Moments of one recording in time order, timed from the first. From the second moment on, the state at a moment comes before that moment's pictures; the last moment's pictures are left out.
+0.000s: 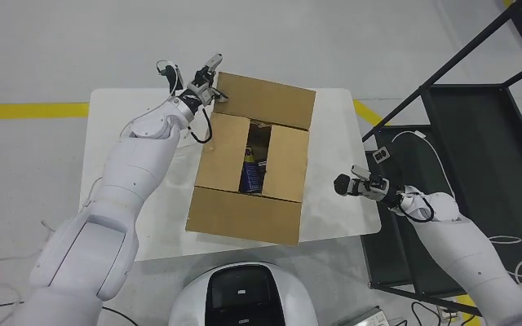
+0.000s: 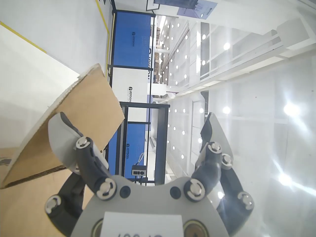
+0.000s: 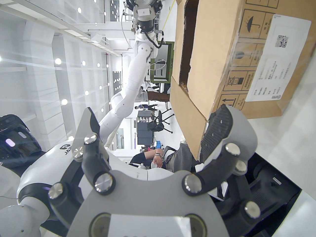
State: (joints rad) left arm 0.38 -1.53 -0.90 -0.36 -0.59 -0.34 -0.58; right arm -1.37 -0.75 1.27 -1.29 0.92 -0.55 1.13
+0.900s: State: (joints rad) left arm 0.31 -1.52 -0.94 -0.23 -0.52 -0.20 -0.76; right arm -1.37 -0.75 1.27 -1.29 0.92 -0.55 1.13
